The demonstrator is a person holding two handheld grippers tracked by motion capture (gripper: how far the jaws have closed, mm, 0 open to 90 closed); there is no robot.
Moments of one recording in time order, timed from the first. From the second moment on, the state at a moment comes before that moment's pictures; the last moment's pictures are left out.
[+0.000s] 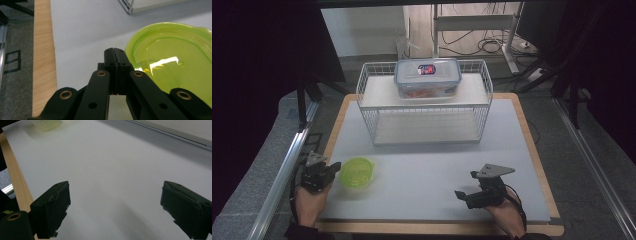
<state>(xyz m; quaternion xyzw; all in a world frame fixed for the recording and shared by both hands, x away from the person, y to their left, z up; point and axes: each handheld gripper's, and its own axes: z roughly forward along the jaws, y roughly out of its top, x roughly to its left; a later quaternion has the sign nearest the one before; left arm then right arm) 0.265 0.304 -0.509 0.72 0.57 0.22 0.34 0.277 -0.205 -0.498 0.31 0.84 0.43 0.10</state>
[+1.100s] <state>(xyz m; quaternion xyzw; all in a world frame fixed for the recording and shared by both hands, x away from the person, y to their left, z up) 0.271 0.259 -0.510 0.74 0.54 0.18 0.36 0.278 -0.204 -0.500 0.32 0.85 0.41 0.10</state>
